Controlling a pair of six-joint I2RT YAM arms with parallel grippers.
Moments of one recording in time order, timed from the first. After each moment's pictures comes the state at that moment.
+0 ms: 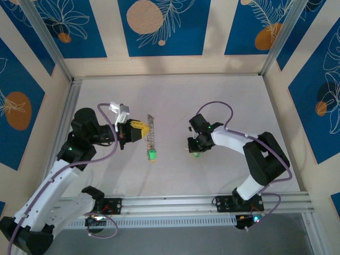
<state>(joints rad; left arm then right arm) -0.45 0.84 0.91 -0.19 0.92 -0.20 0.57 1.56 0.86 -0.55 -0.12 0.38</state>
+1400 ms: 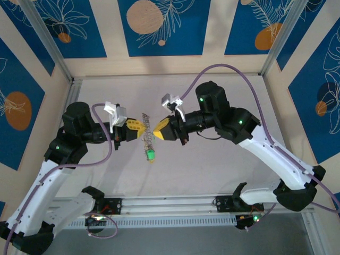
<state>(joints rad) -0.46 0.86 1.13 -0.49 0.90 0.11 0.87 1.27 1.55 -0.69 -0.76 0.14</state>
